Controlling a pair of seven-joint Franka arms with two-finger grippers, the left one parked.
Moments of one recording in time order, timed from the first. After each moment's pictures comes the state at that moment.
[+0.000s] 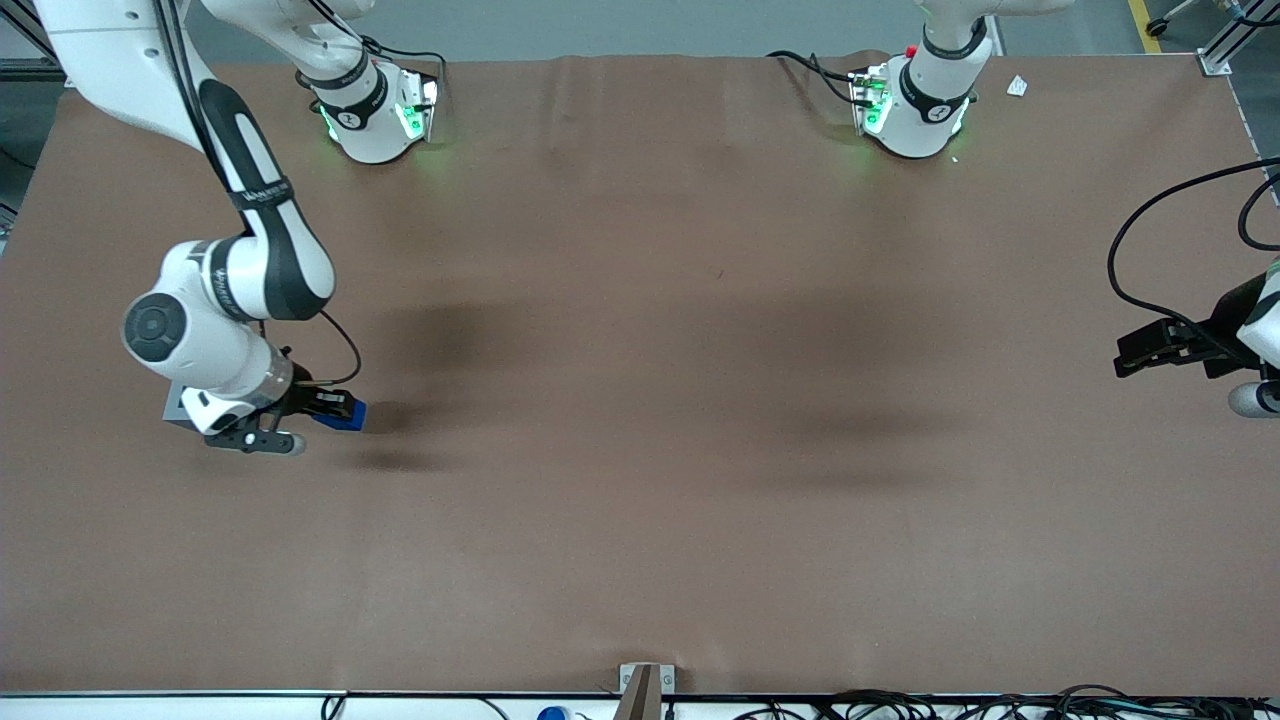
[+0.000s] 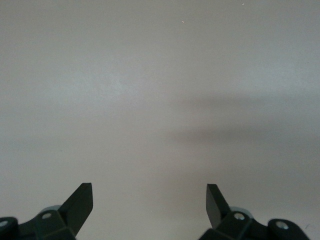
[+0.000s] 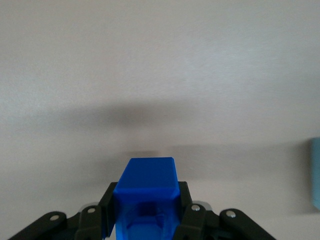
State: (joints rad) arm 0.04 0.35 0.00 -2.00 0.06 2.34 0.12
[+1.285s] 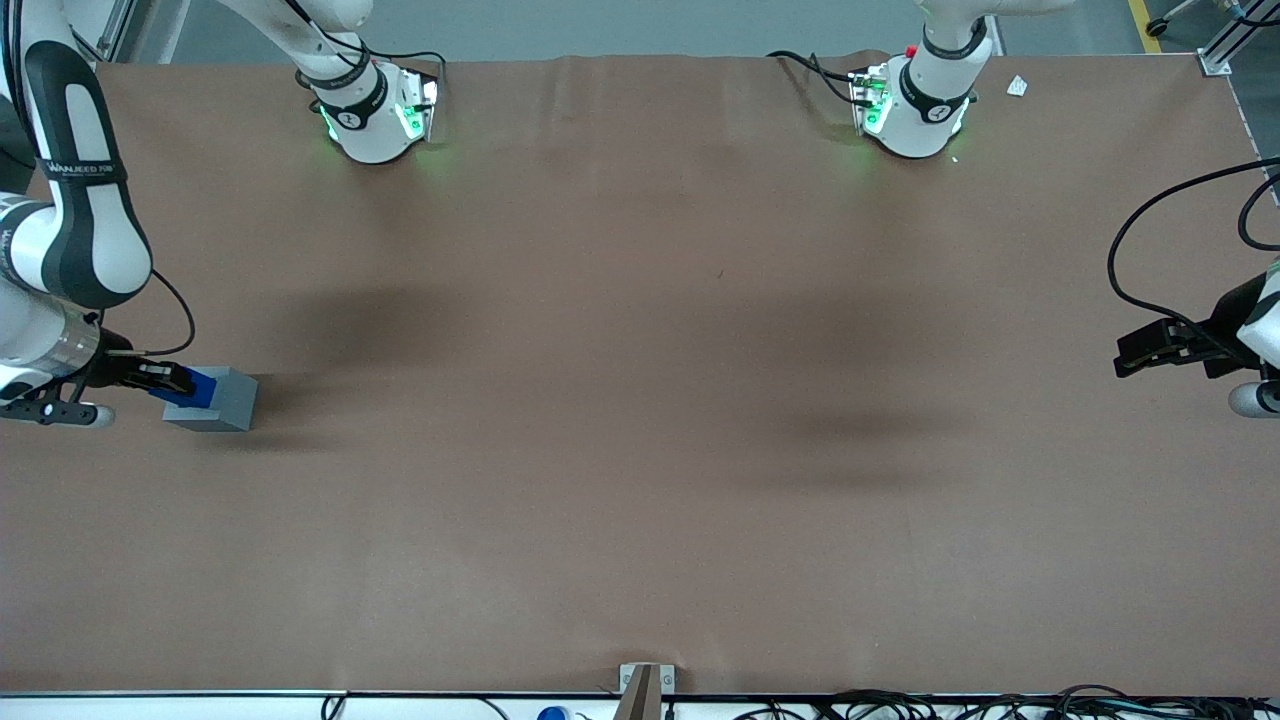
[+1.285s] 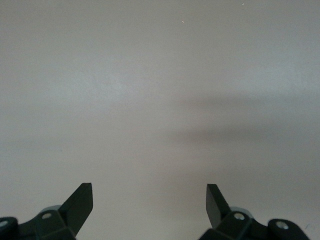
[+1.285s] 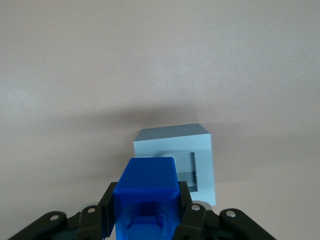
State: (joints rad) arm -0.29 0.28 -0.01 -1.98 0.01 2.25 -0.20
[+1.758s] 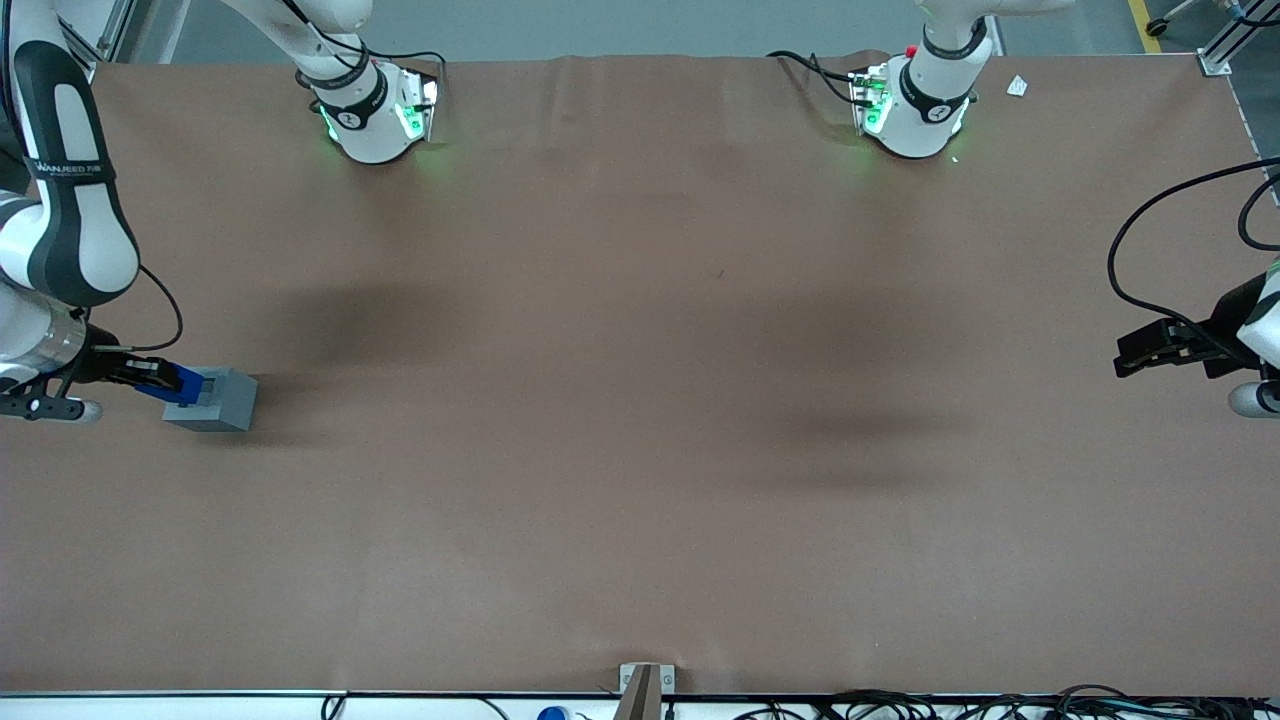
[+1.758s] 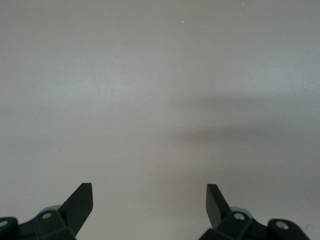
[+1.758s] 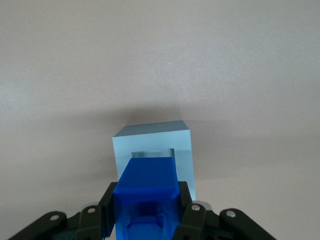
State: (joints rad) arm -0.32 0.28 -0.01 -1.98 0.00 2.26 -0.23
